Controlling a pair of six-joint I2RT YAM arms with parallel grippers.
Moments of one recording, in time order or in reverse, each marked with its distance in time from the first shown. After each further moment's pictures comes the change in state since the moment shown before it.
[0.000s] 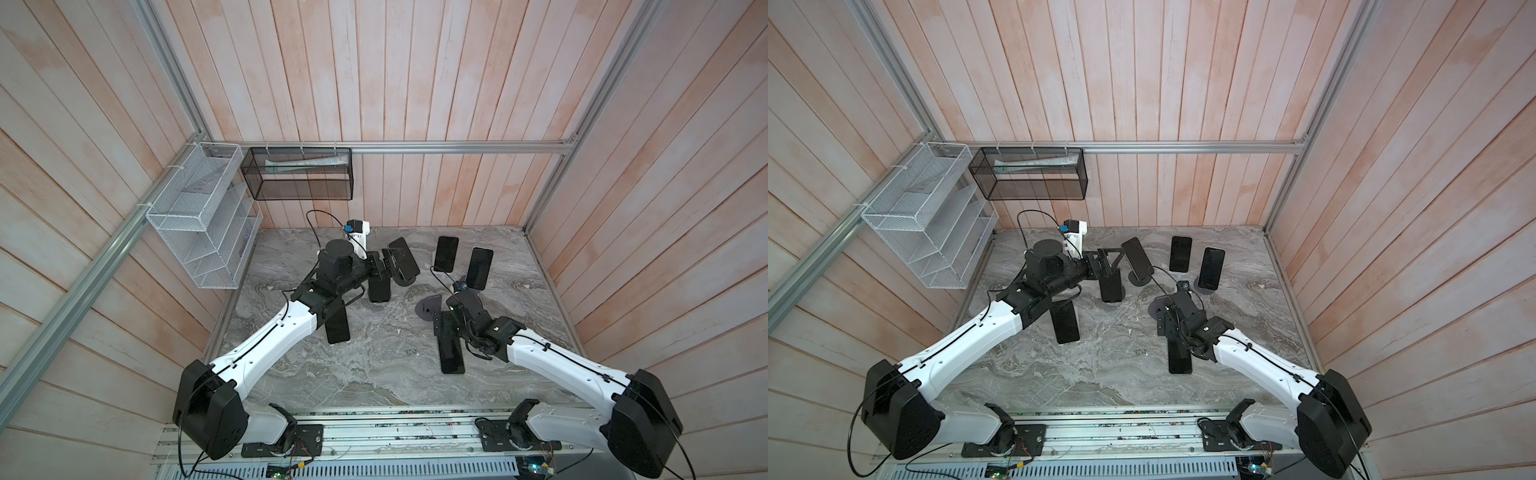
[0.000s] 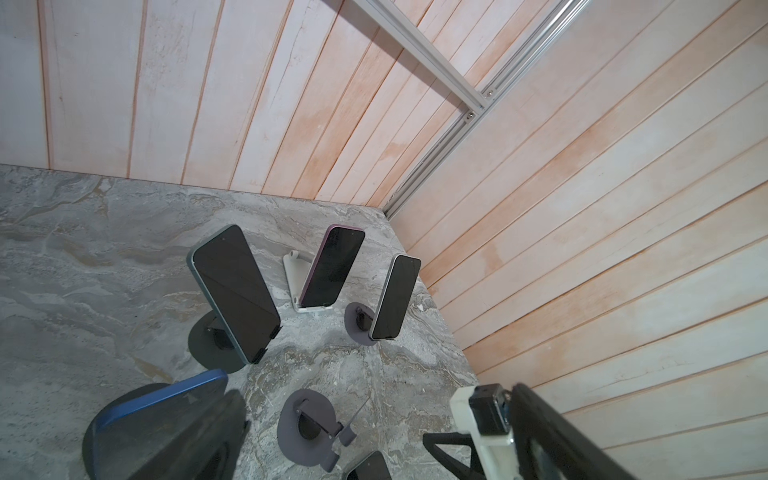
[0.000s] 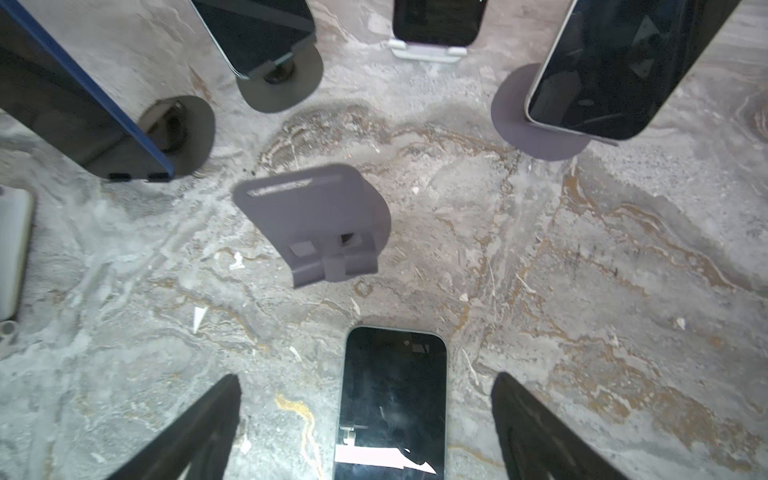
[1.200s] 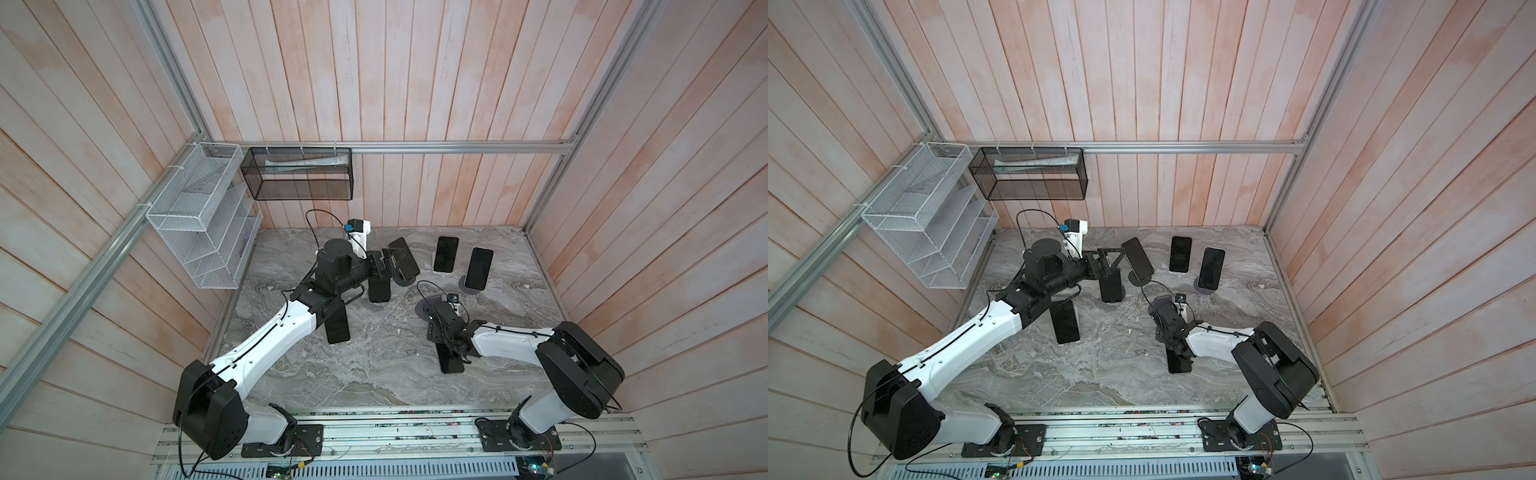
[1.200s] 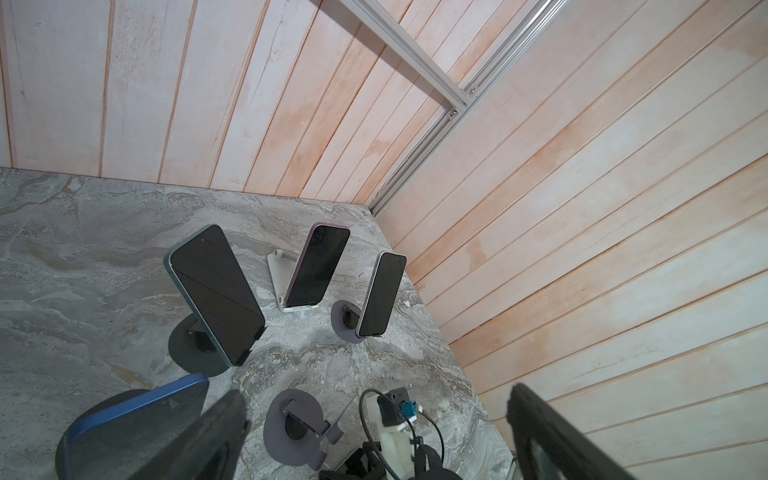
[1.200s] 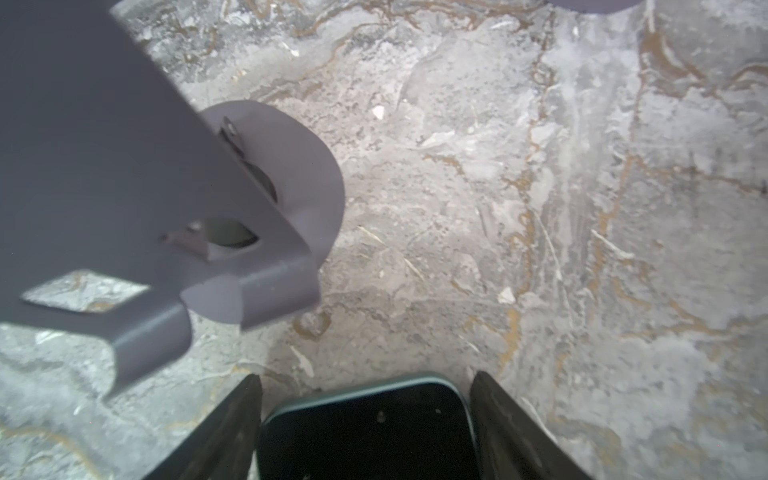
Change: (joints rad) left arm 0.008 0.000 0.000 0.023 0.071 -0.009; right arm 0.012 0.363 -0.103 0.248 0.104 0.243
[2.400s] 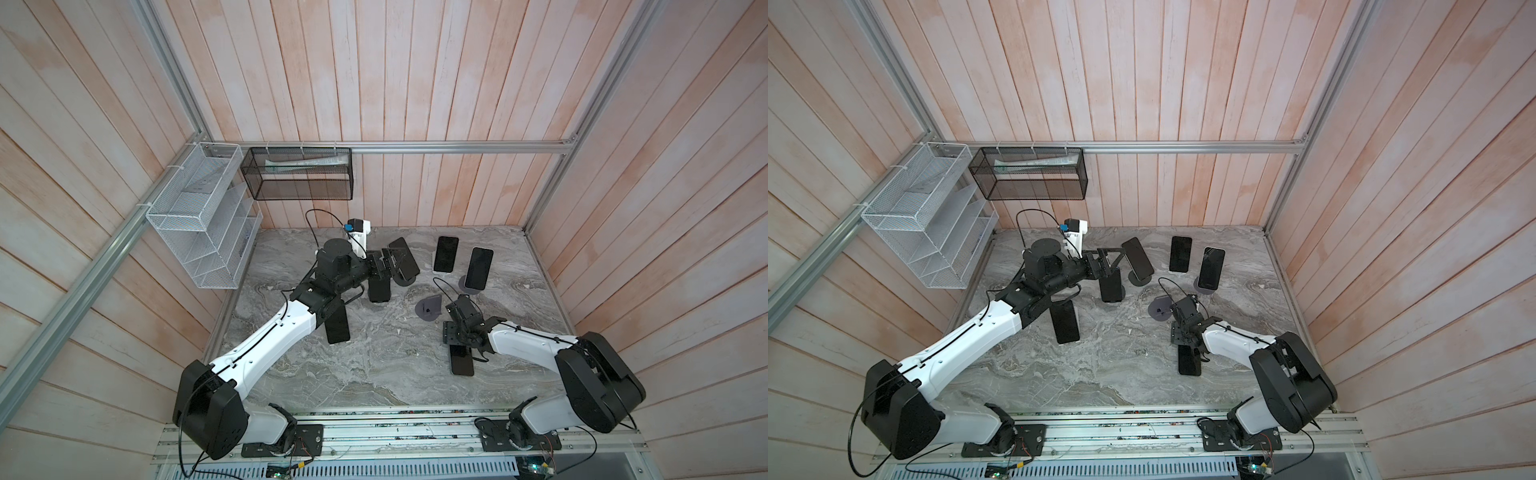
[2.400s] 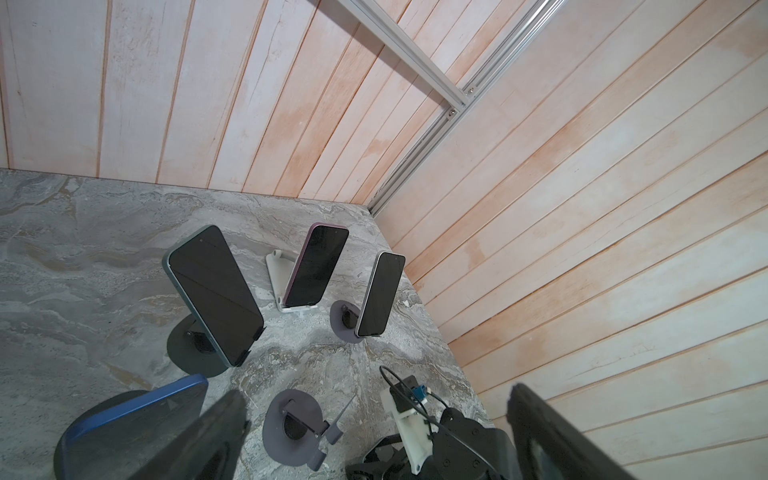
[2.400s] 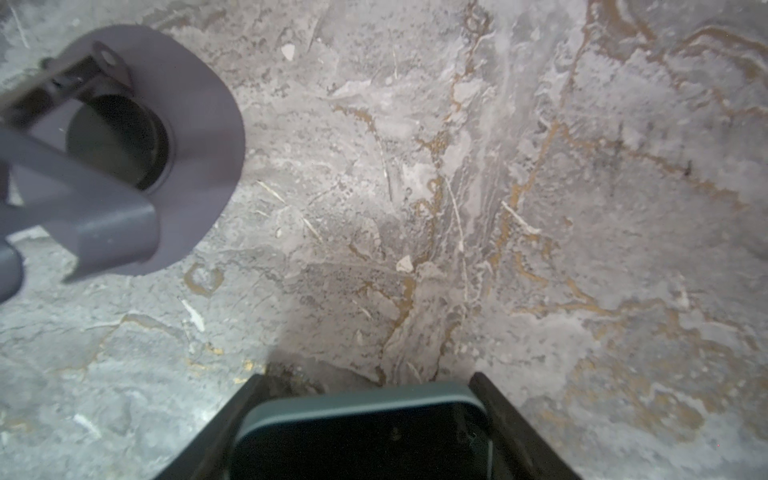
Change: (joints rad) left arm 0.002 0.000 0.000 0.002 0.004 0.000; right arm -0.149 -0.093 -0.028 -0.107 -0.150 -0.183
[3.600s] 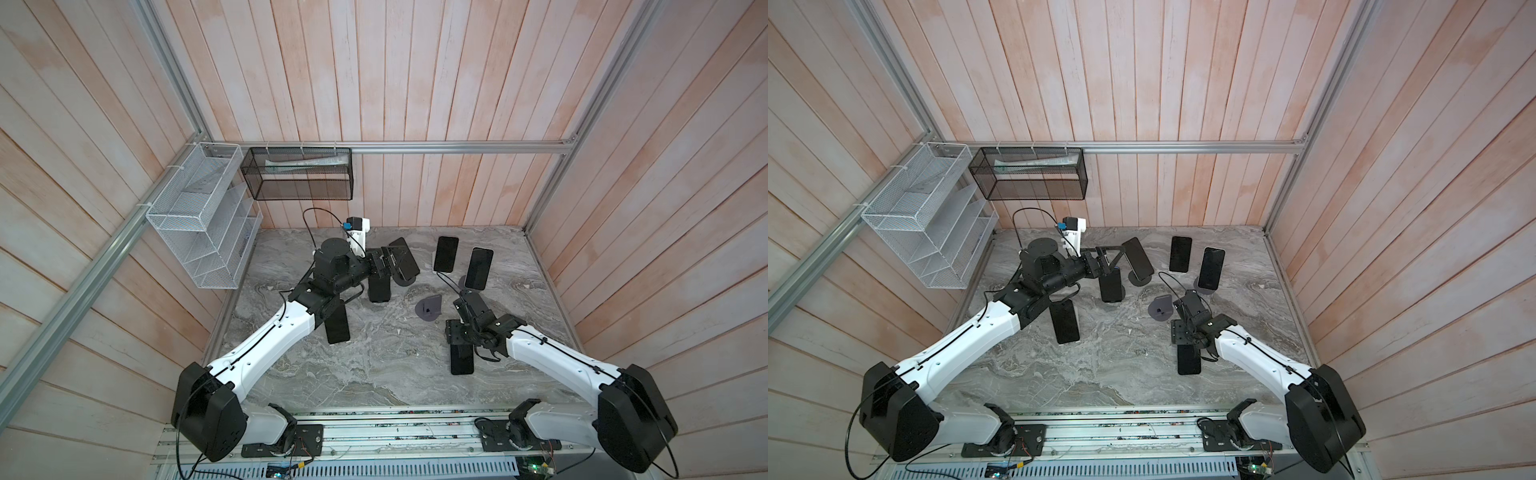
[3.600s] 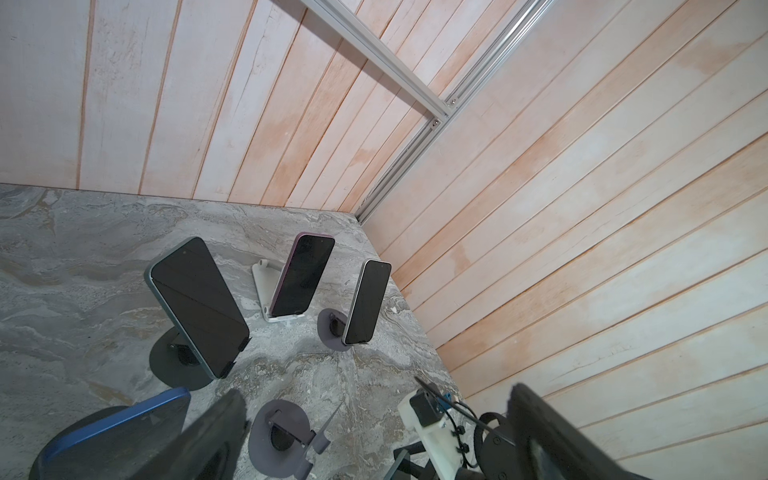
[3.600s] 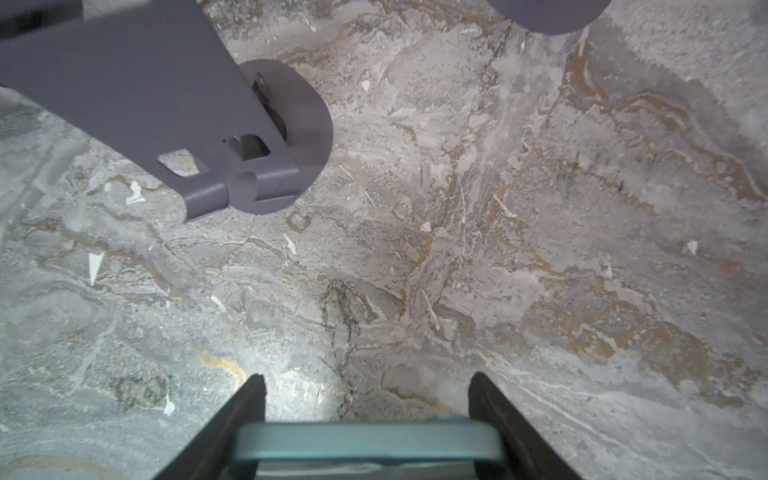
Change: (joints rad) left arm 0.002 -0.011 0.000 0.030 0.023 -0.014; right arm 0.016 -0.216 0.064 -0.242 -0.071 -0.063
